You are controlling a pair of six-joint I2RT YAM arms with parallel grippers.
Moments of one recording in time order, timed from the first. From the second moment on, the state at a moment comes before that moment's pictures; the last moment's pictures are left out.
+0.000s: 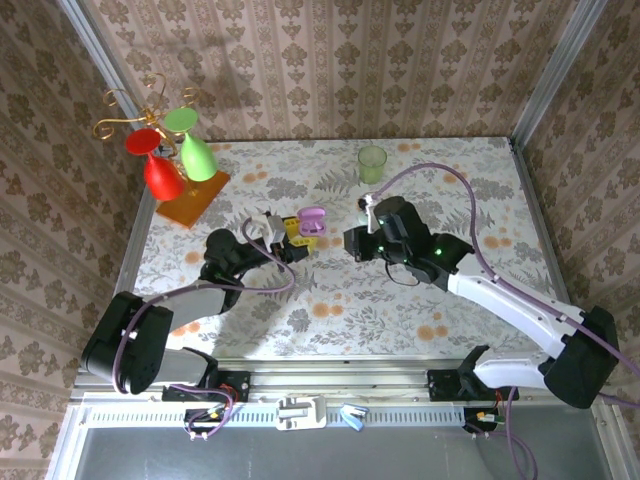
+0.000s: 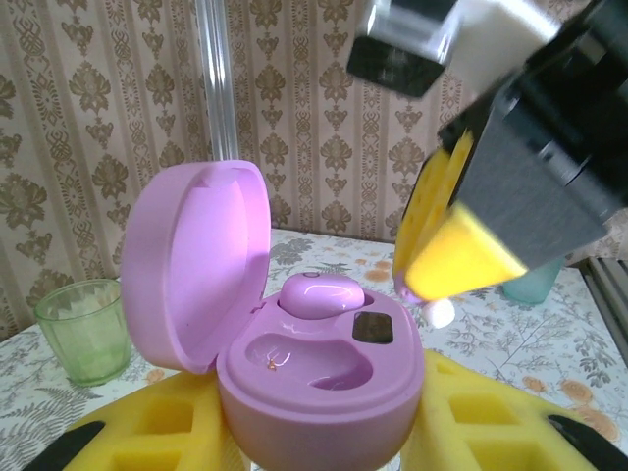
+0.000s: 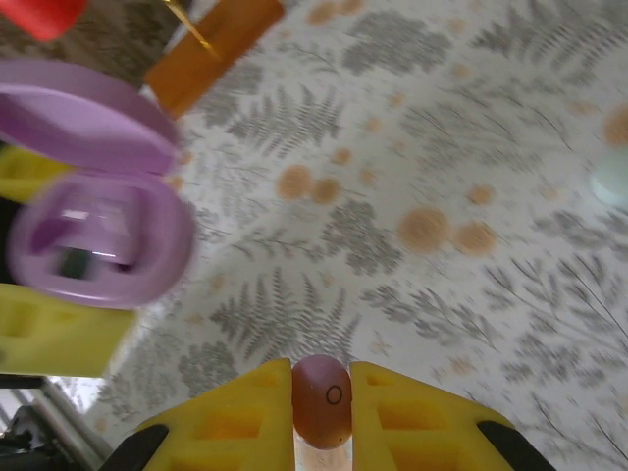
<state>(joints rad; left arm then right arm) -0.48 1.34 0.43 1.05 0.80 -0.06 0.73 1.25 1.07 -0.42 -0.02 0.48</state>
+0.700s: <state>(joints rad) -0.48 1.34 0.43 1.00 0.76 0.04 0.84 1.52 1.38 -0.43 0.01 0.32</state>
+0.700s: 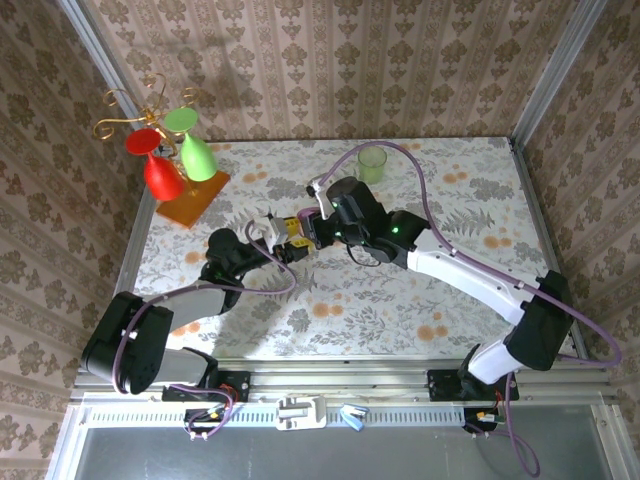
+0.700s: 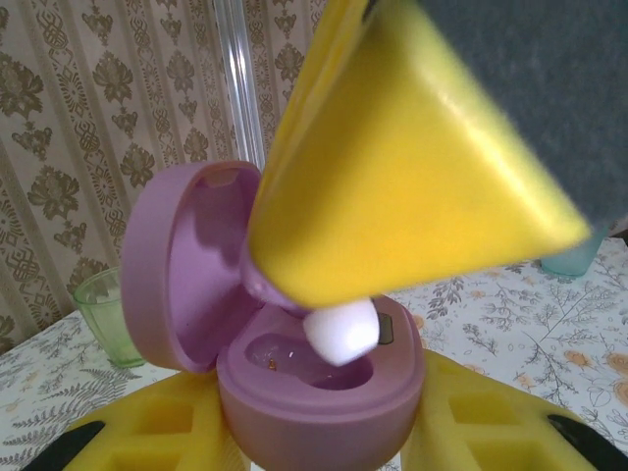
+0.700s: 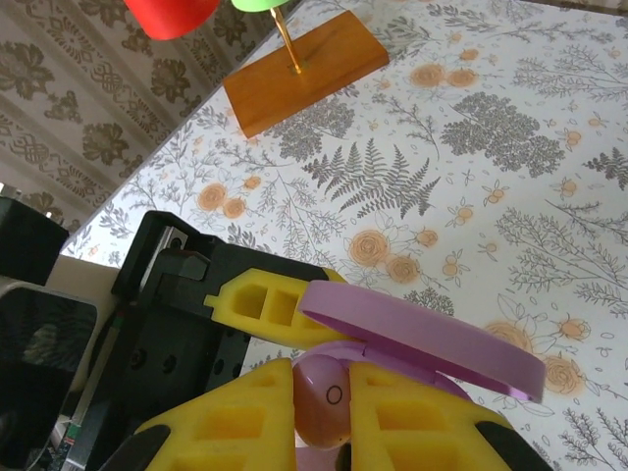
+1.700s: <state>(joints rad) -0.48 1.34 0.43 0.99 0.75 0.05 0.85 1.51 1.36 -0.42 0.01 0.31</state>
